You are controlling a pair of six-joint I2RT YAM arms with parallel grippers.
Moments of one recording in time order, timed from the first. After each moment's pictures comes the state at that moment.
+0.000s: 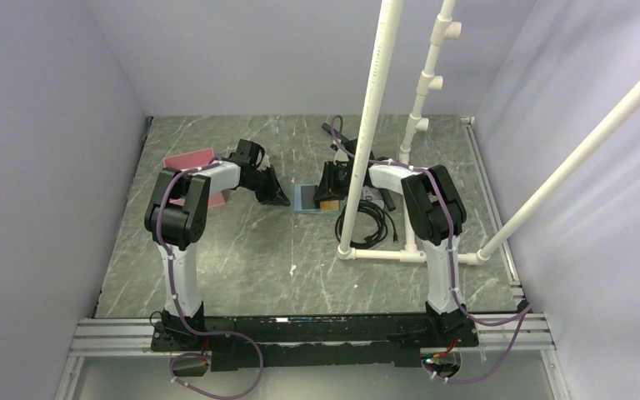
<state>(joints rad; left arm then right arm) -0.28 2.06 1.31 -0.33 0.52 -0.62 0.42 2.16 1.43 -0.19 -0.61 0.49</state>
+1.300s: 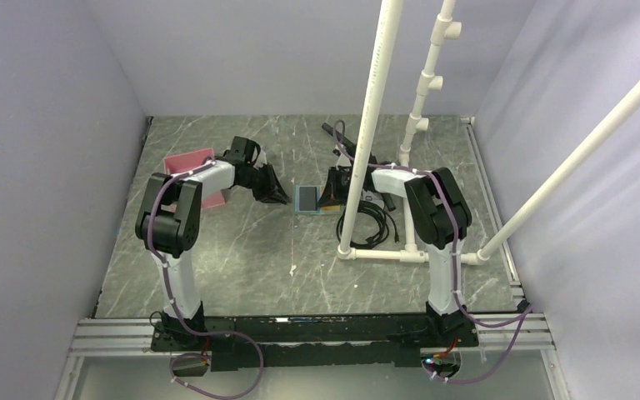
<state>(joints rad) -0.27 1.97 1.28 -0.36 0.55 -0.62 0.42 2.10 1.34 -0.17 -0.61 0.49</state>
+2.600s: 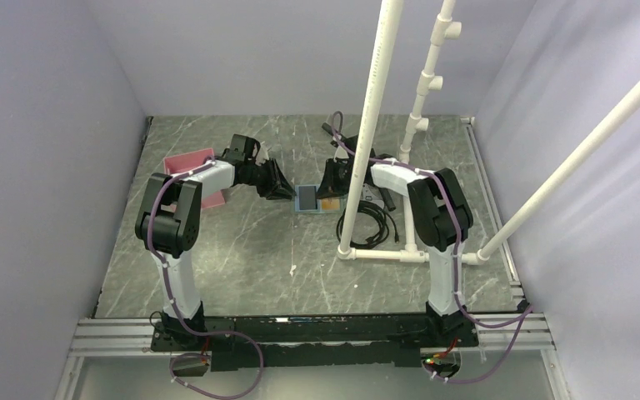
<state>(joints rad) -0.27 1.96 1.28 -0.27 0.67 -0.68 0.43 2.07 1.41 -0.24 -0.56 0.48</state>
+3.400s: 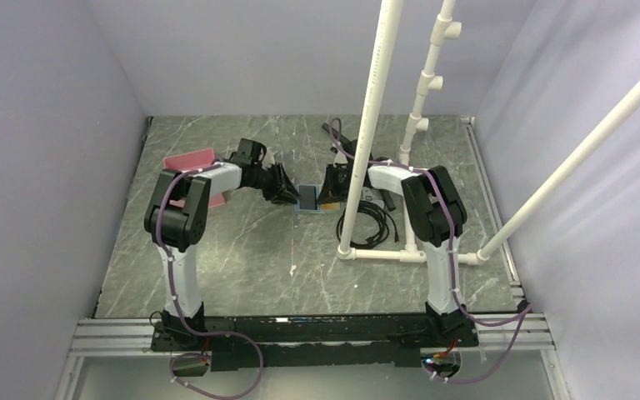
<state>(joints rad) -0.29 2.03 1.29 -0.23 0.70 -0.70 0.43 2.15 1.42 -0.23 -0.56 0.48</state>
